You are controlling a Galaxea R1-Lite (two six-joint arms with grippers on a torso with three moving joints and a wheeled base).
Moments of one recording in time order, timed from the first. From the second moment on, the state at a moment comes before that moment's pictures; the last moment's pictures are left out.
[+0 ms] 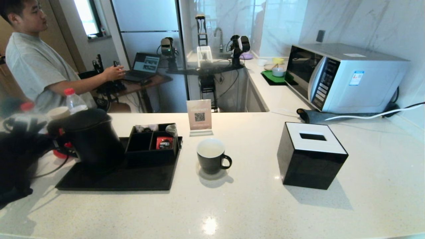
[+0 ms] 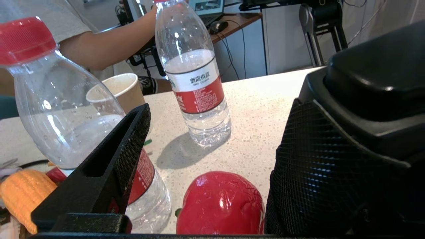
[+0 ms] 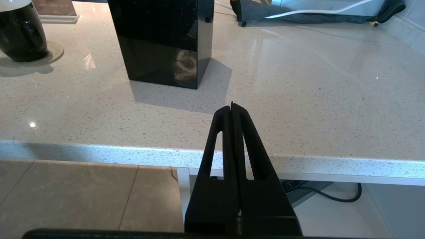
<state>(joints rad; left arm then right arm) 0.62 2.38 -0.99 -1.52 -0.55 0.11 0.00 0.00 0.00 0.00 0.01 -0.05</state>
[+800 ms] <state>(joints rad) 0.59 2.40 -1.03 -1.52 -0.54 0.11 0.00 0.00 0.00 0.00 0.01 -0.05</state>
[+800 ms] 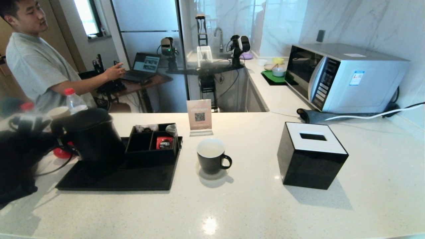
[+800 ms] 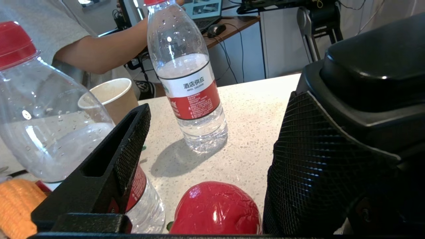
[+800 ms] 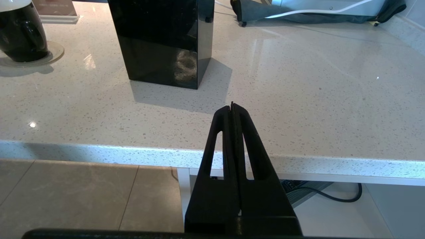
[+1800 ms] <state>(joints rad) 0.58 2.40 -1.04 -1.52 -0.54 0.11 0.01 0.00 0.00 0.00 0.01 -0.05</state>
